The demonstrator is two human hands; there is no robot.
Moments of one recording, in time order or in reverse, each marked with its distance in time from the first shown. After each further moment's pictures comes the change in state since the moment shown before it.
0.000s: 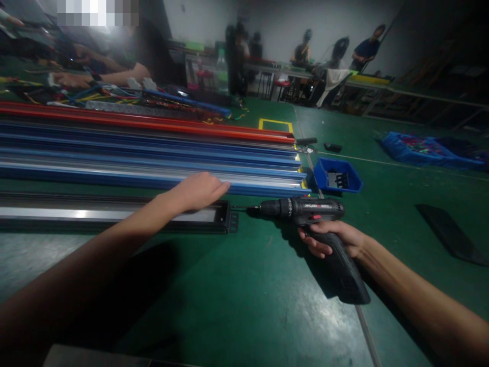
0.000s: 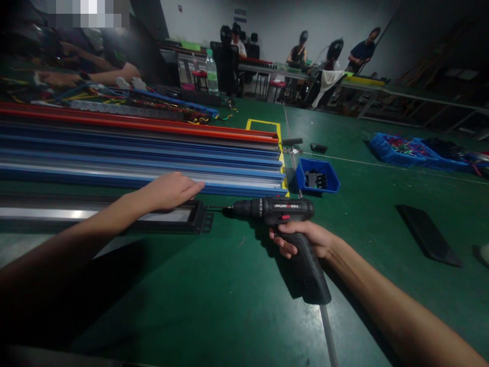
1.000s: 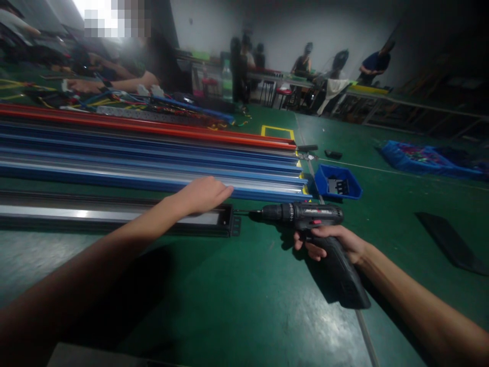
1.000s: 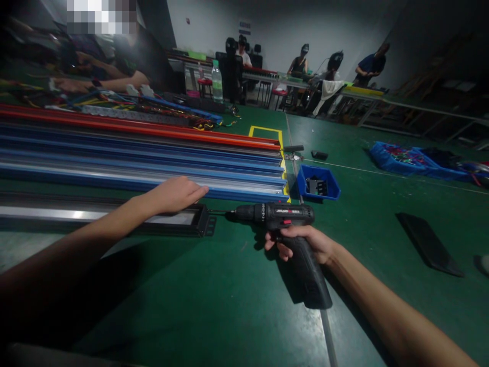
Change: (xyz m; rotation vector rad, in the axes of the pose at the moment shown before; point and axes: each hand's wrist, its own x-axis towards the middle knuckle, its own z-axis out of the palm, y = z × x) left_hand 0.000 0.001 0.003 -0.049 0.010 -0.024; right_hand -0.001 -0.003 0.002 0.049 -0.002 0.024
